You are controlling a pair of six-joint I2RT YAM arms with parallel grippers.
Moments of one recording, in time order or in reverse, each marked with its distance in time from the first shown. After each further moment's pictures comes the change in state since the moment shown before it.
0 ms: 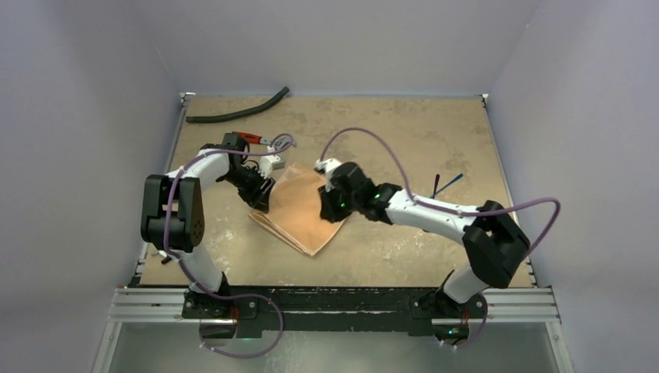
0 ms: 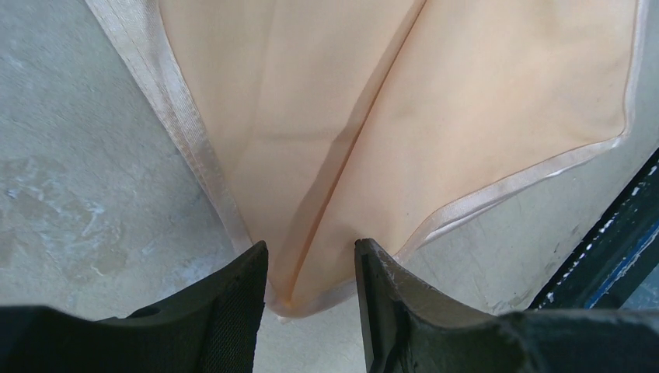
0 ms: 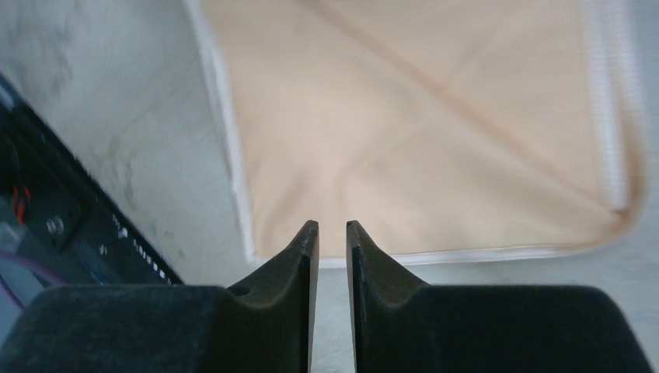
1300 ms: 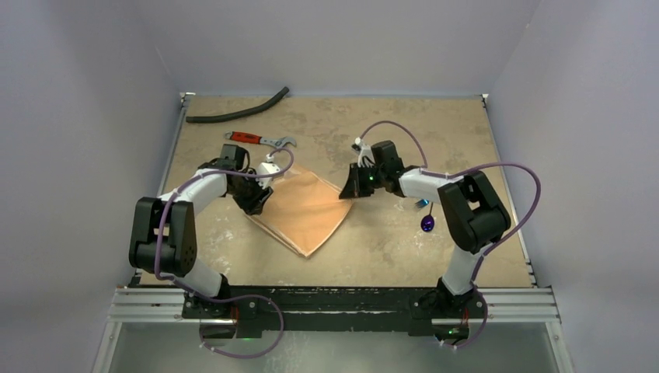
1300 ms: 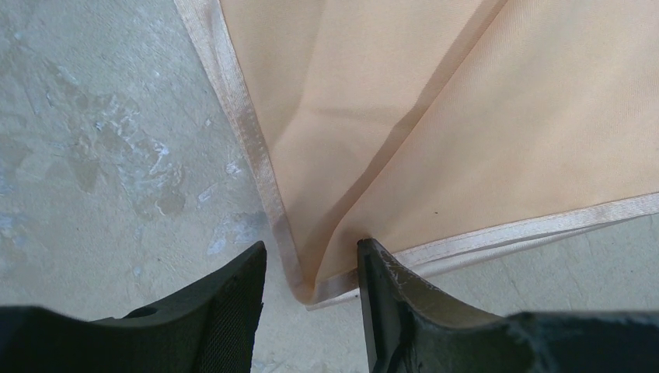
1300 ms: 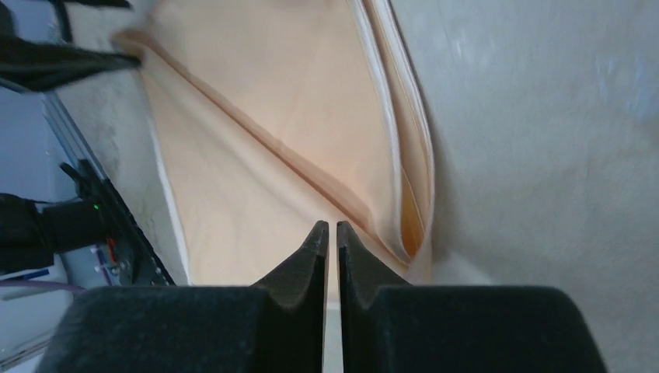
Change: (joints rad) left arm -0.038 -0.196 -0.237 0.261 -0.225 0.000; right arm -0.489 0.209 -0.083 0.258 -0.469 0.110
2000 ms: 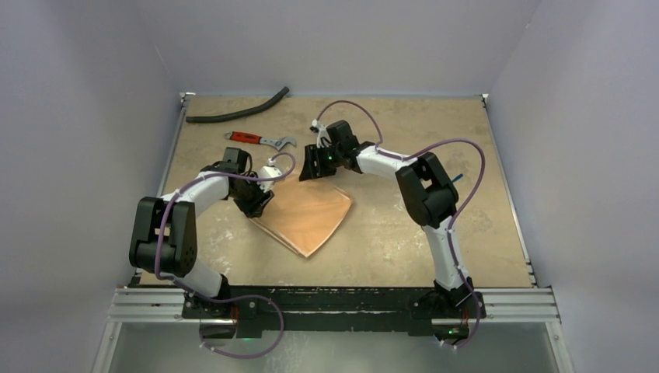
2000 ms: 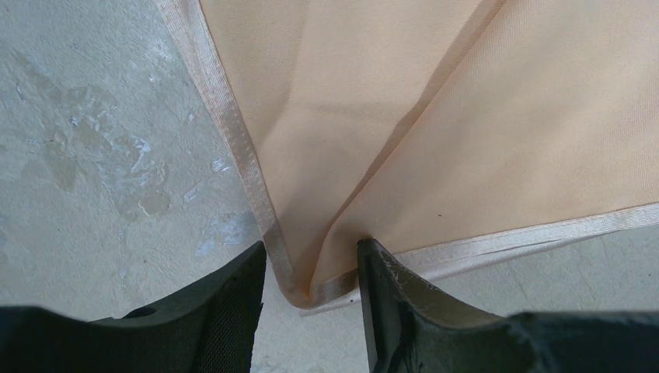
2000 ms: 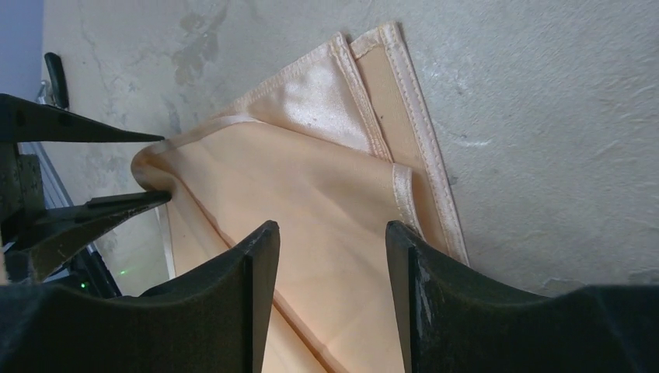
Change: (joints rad) left arm -0.018 0.000 -0.037 0.027 -0.036 0.002; right arm 0.143 0.413 0.639 -0.156 0.084 -0.006
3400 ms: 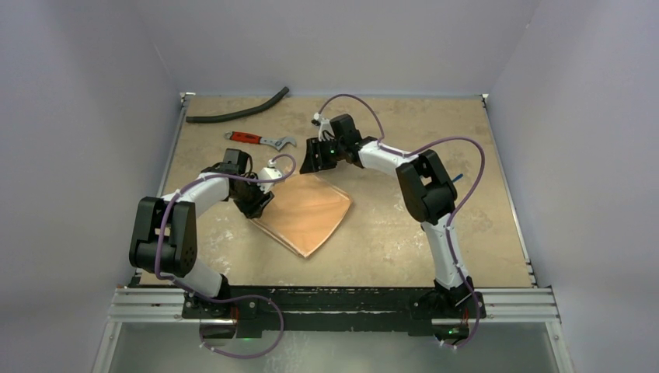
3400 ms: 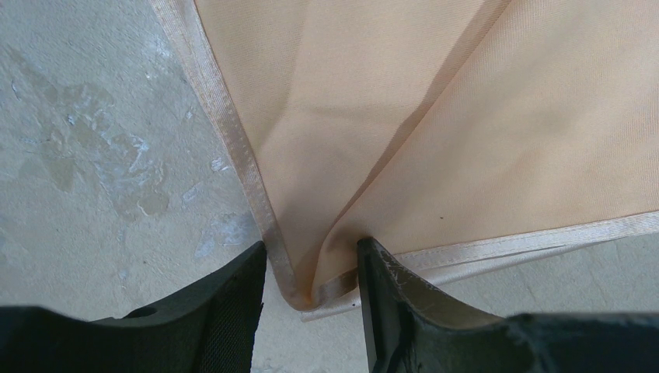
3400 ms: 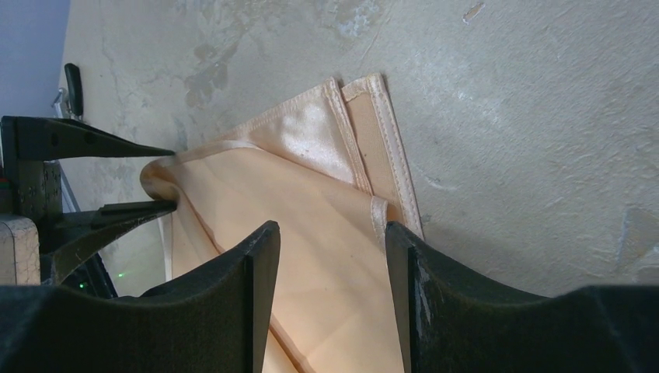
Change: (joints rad) left arm -0.002 0.000 -0.016 0.021 -0.013 0.012; right arm -0.035 0.035 0.064 0.010 -0.059 -0.040
